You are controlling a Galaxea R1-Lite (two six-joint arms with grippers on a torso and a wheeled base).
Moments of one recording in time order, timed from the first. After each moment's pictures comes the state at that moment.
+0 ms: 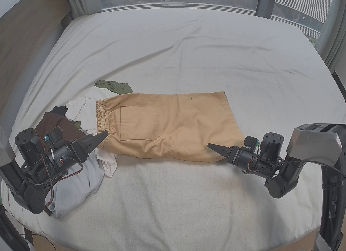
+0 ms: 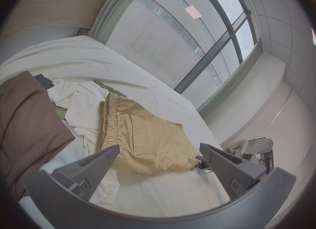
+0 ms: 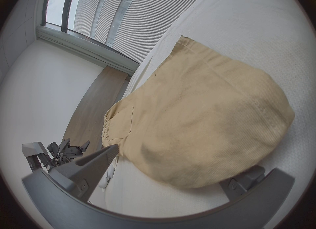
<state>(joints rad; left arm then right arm) -0.07 1.89 -0.30 -1.55 -0.51 -0.46 0.33 2.39 -0.75 -1.47 0.46 0.68</state>
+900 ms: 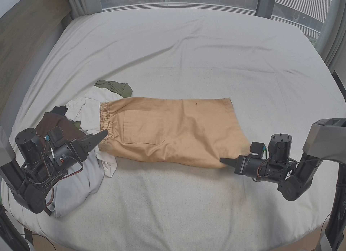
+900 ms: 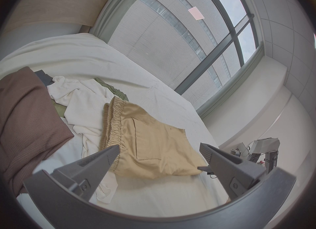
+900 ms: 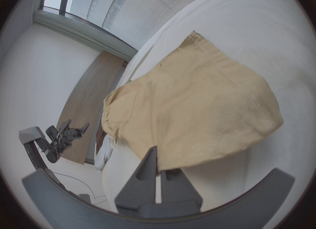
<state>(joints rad) -0.07 1.89 -0.30 -1.55 -0.51 -0.50 0.33 2.19 -0.55 -1.24 0.46 0.50</state>
